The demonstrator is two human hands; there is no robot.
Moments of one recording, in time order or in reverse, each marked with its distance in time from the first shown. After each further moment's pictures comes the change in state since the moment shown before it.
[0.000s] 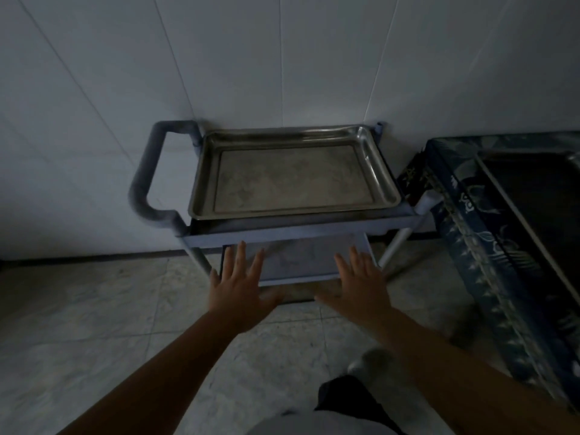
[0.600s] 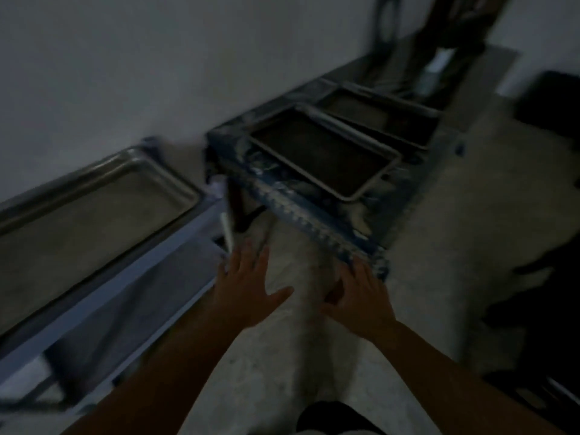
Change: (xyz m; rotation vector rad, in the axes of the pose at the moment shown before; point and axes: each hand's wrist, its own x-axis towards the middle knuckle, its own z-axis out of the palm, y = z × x) left_hand -0.036 0.274 -0.003 0.025 -0.085 0.841; right_hand -0.276 0.146 -0.006 0.217 0.132 0.858
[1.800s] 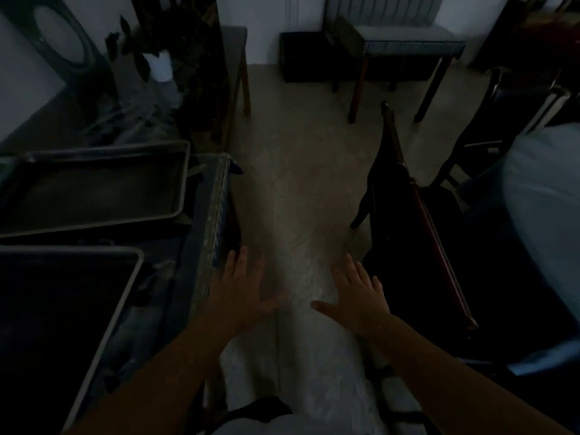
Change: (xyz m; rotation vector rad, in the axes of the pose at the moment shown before) left_hand 0.413 0.558 0.083 0.174 -0.228 0.715; right_hand 0.153 0.530 -0.129 0.125 0.068 0.703
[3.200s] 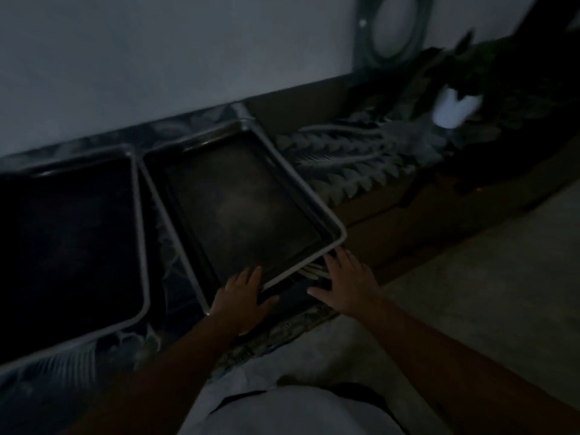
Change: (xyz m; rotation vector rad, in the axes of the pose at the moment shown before) left_hand 0.353 -0.207 -0.073 -0.411 0.031 -1.137; right_hand 0.630 -0.339 -0.105 -0.328 -0.316 -1.201
